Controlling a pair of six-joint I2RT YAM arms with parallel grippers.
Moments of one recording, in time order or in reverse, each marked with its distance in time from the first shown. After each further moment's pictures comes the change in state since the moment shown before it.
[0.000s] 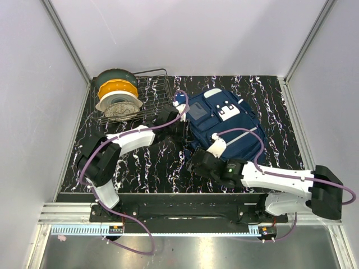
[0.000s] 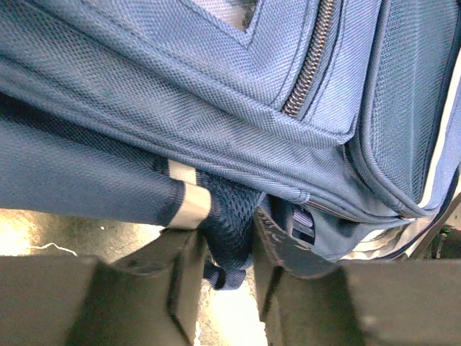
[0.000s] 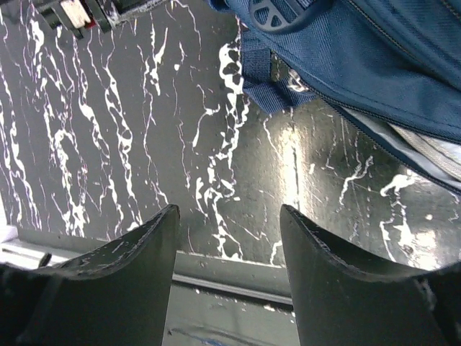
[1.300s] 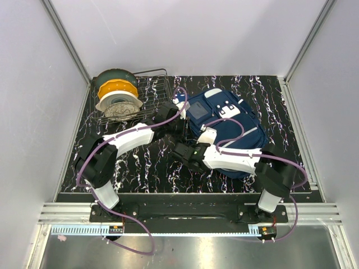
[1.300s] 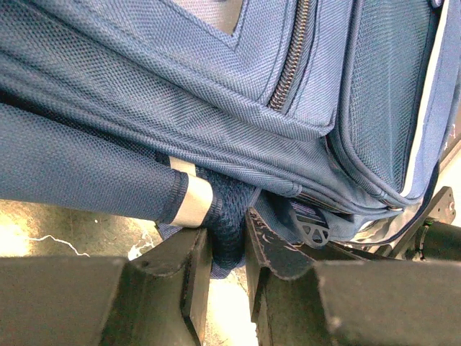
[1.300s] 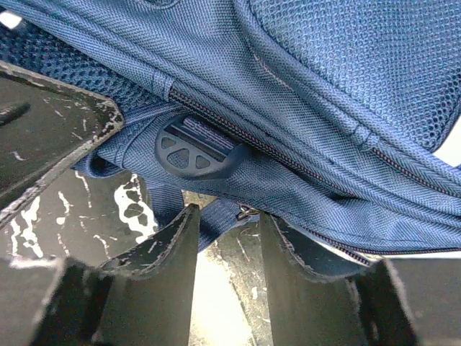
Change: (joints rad) left arm 0.004 -0.026 0.046 -0.077 0.019 0.000; right arm -0.077 0.508 0.359 -0.317 0.353 0.148
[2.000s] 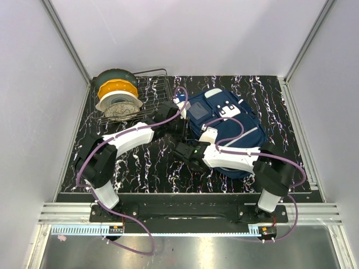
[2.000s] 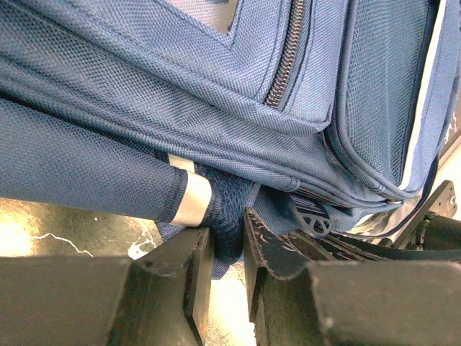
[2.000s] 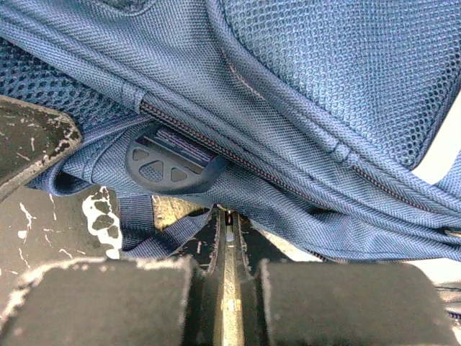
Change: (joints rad) left arm 0.000 0.000 0.018 -0.029 0.010 0.018; right arm -0.022 0.038 0.013 -0.052 0.013 -0.023
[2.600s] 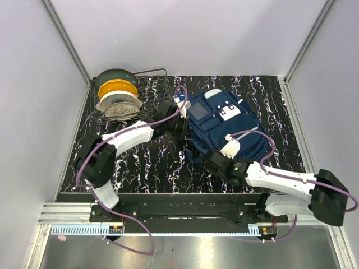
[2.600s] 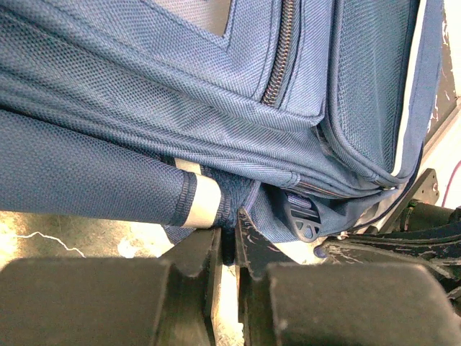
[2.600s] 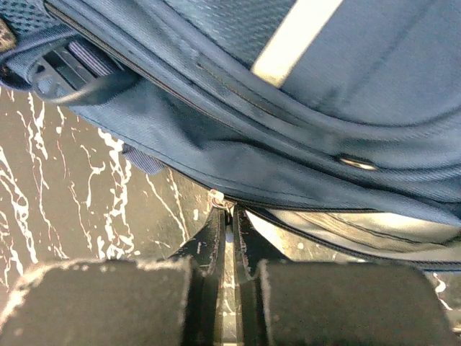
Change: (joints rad) left arm 0.016 0.000 0.023 -0.030 0.050 0.005; right arm -0.021 -0.535 -0.450 0.276 -0.261 -0.123
